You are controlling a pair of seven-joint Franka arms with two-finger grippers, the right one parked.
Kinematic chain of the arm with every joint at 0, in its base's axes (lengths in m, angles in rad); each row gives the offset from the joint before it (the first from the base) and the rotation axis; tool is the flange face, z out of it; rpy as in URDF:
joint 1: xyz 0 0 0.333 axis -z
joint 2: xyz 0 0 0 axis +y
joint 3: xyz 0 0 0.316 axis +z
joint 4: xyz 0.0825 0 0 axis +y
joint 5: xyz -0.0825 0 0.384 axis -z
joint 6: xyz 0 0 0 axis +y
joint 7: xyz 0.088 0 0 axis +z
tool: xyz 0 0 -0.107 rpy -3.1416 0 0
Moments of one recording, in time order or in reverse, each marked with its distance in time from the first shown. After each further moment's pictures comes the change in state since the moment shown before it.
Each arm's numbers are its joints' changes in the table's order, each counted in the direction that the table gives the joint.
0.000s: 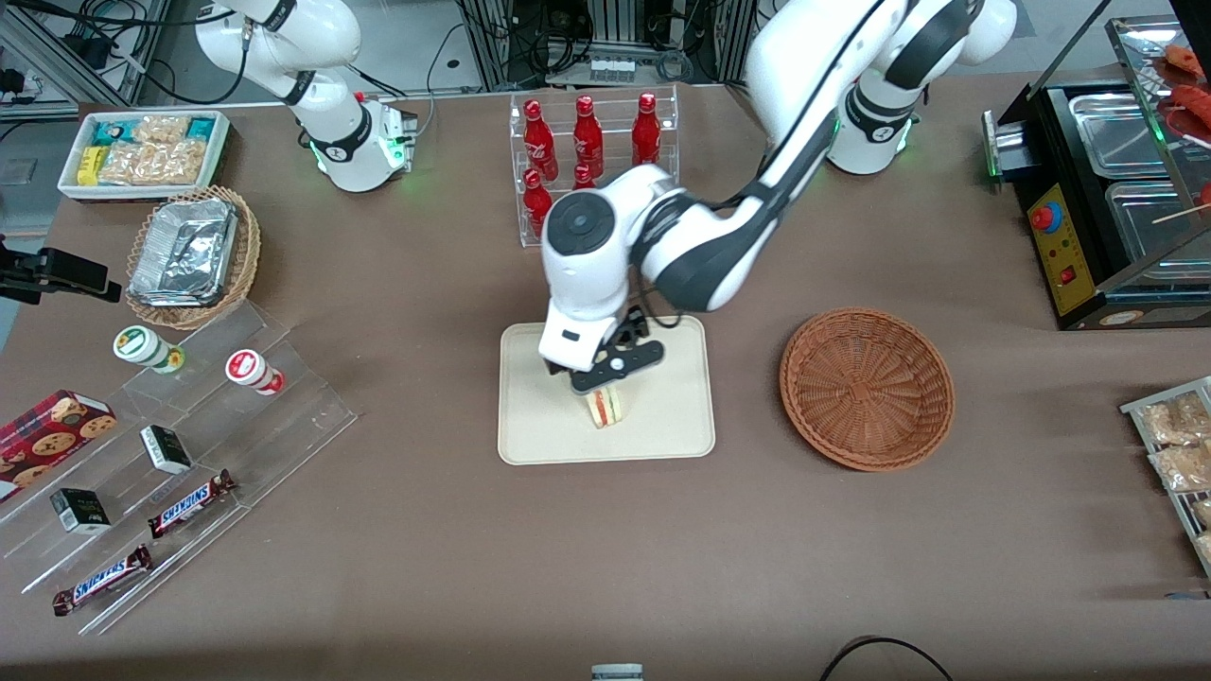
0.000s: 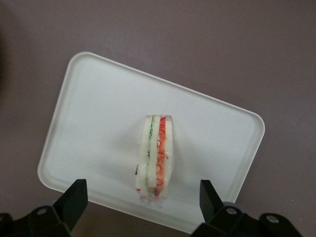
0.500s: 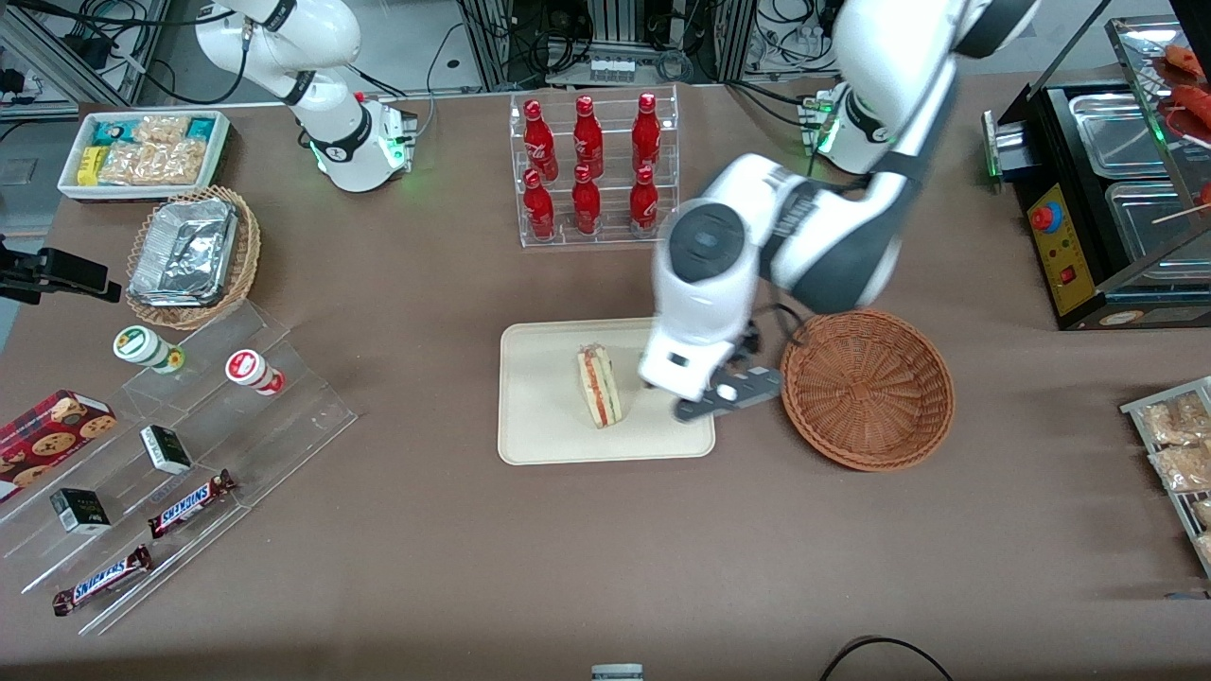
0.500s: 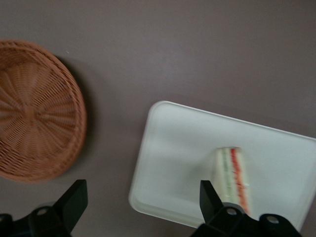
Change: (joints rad) arm -0.206 -0.141 0.009 0.111 0.009 0.133 -0.300
